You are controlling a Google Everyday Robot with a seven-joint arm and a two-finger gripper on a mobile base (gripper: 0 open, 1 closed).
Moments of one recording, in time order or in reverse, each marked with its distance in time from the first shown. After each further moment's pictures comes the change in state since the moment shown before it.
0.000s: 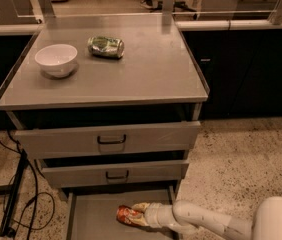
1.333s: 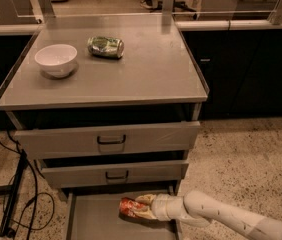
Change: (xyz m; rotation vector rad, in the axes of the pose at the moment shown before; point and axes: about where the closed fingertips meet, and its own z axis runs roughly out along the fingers) arm -0.071 -0.003 -0.072 -0.020 -0.058 -0.068
